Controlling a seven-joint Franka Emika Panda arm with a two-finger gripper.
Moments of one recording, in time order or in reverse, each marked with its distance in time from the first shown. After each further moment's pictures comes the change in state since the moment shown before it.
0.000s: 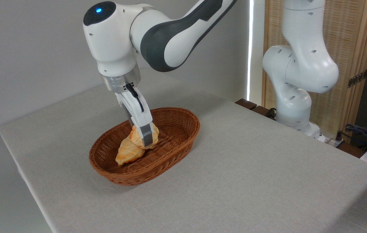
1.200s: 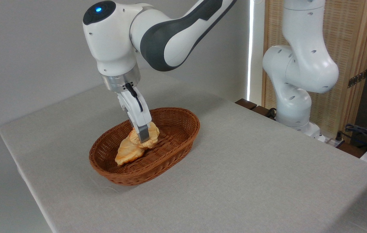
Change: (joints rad) arm 0.001 -0.001 0.001 0.008 0.001 0.000 0.006
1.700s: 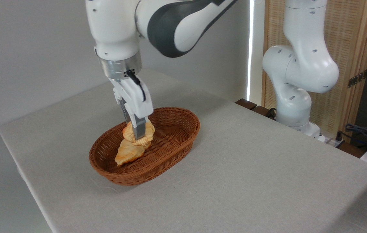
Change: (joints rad) arm 0.011 -0.044 0.066 0.042 0.002 -0.003 0.000
